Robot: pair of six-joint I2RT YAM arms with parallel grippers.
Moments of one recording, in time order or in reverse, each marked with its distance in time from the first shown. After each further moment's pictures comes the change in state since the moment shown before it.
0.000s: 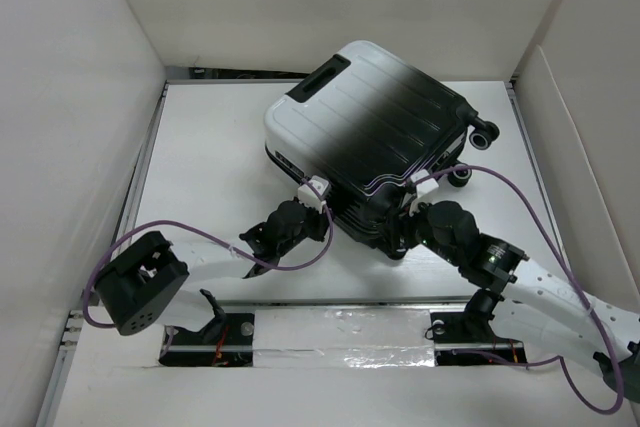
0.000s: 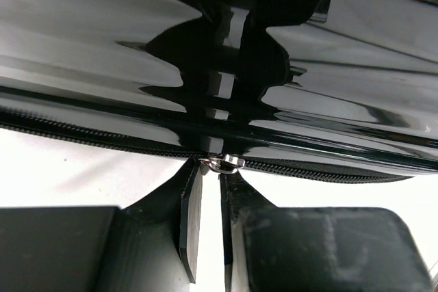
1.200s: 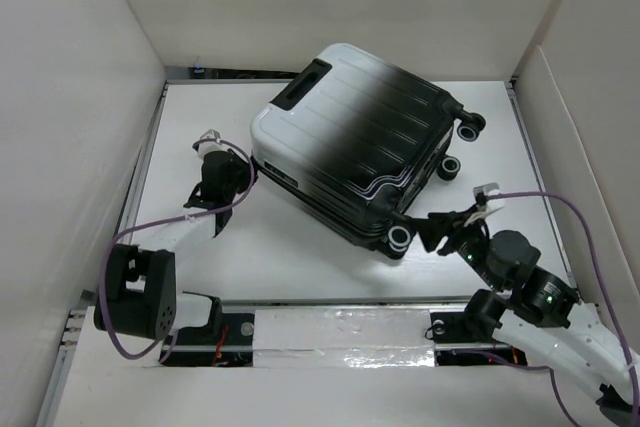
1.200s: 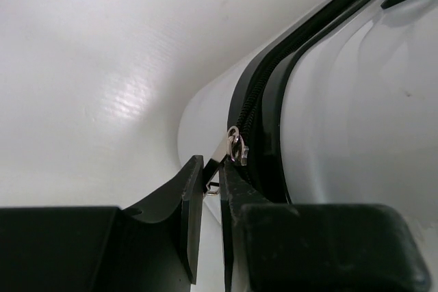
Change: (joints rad) left arm 0.672 -0.070 0.141 -0.312 0.031 -0.447; right arm -0.002 -0.433 -0.042 -0.136 0.086 0.181
